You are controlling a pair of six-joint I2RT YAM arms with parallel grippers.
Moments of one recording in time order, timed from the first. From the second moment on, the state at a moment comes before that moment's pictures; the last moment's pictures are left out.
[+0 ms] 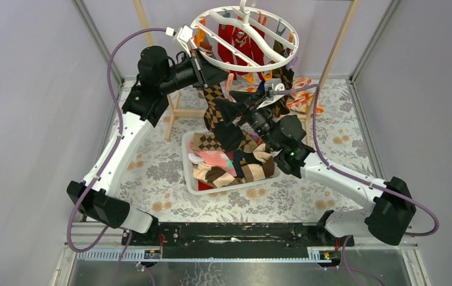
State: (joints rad) left arm -0.36 1.46 1.65 -0.21 0.62 -0.70; right arm 0.84 1.30 0.98 0.69 0.09 0.34
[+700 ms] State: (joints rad) left arm -0.36 1.46 1.65 -0.19 0.63 -0.78; right arm 0.87 1.39 1.09 0.69 0.25 0.13
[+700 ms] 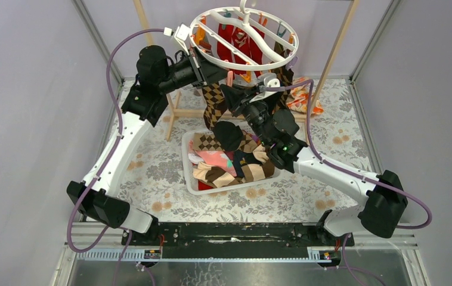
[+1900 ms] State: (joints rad) left arm -0.28 1.43 1.58 0.03 0.88 -0.79; right arm 0.88 1.38 1.17 0.54 0.22 0.14
